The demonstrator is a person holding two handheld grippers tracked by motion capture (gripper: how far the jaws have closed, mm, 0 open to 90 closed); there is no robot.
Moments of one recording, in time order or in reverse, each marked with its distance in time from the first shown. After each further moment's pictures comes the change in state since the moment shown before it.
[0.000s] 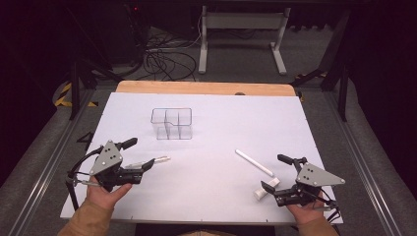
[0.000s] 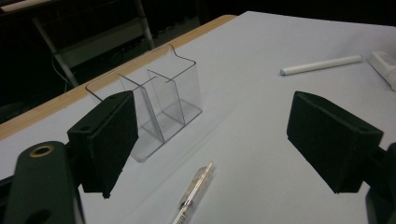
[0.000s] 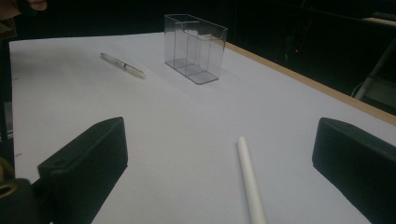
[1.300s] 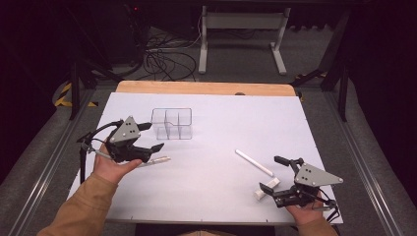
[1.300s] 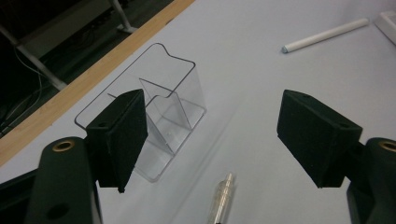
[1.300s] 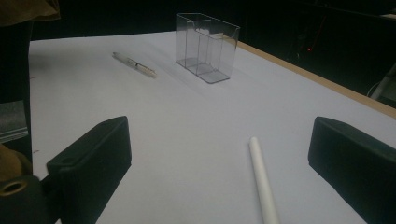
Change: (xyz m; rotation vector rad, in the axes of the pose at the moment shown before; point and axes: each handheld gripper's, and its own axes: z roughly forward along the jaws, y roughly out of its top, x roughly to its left) left arm 0.031 0.048 0.045 0.189 -0.108 0.141; right arm 0.002 0.000 0.002 0.004 0.043 0.005
